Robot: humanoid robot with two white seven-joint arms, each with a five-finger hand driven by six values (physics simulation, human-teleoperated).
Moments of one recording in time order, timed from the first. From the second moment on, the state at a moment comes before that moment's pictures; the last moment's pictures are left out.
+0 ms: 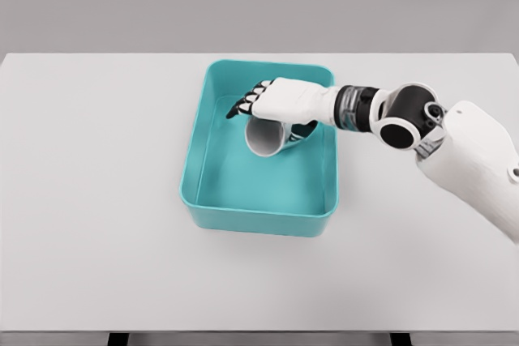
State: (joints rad) left arm 0.06 0.00 -0.18 -0.11 0.08 0.02 -0.06; right arm -0.84 -0.48 0.87 -1.56 0.52 -0.22 0.61
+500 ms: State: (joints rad) left arm 0.06 0.00 -0.18 -0.11 0.08 0.02 -0.06; right arm -0.72 -0.67 0.57 -1.72 0.07 -0.39 0.61
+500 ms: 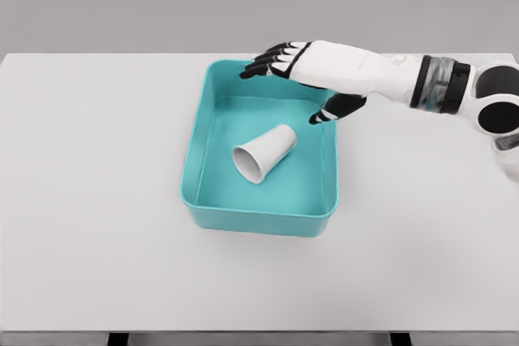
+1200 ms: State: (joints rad) left arm 0.06 0.00 -0.18 -0.11 0.08 0.02 -0.06; right arm -0.16 -0.83 -0.06 -1.69 -0.15 -0.55 0.61
